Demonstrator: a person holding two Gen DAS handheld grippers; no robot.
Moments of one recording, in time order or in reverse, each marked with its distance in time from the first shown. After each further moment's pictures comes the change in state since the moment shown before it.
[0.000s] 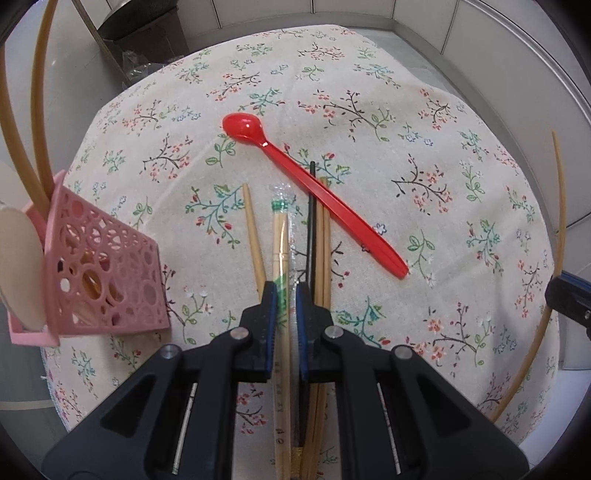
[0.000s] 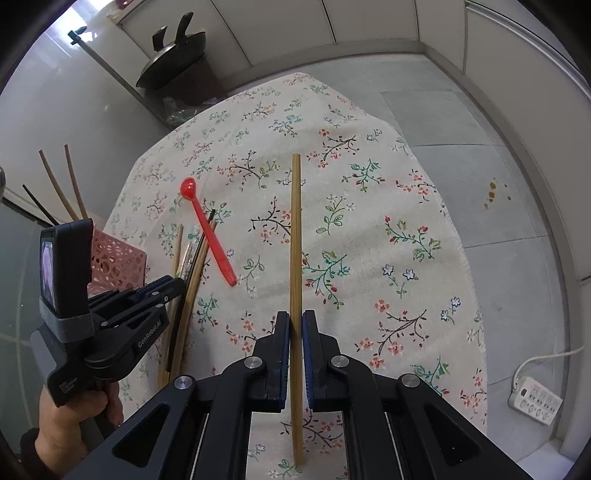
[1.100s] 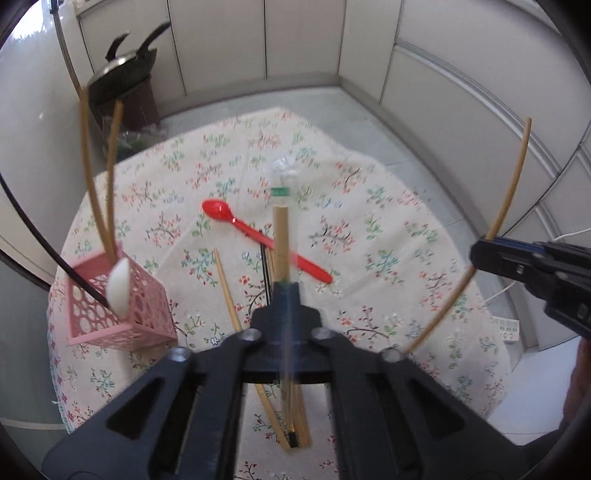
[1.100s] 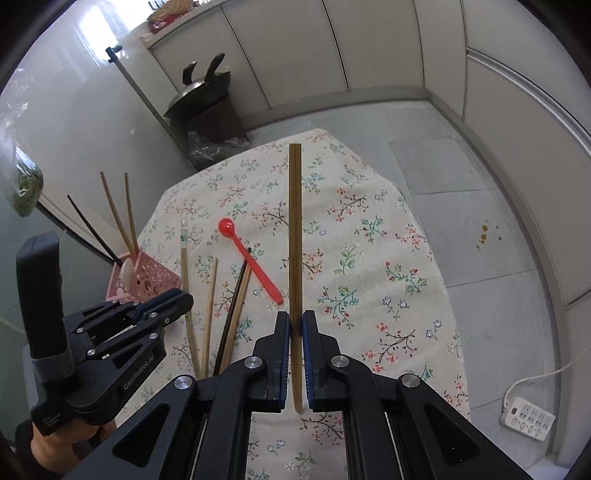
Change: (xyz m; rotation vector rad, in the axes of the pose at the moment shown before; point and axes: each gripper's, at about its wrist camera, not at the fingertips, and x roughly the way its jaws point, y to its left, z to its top) left arm -0.111 -0.001 -0.016 0.086 -0.256 -0.168; right arm -0.080 0.032 -0.006 -0.062 -0.214 0.004
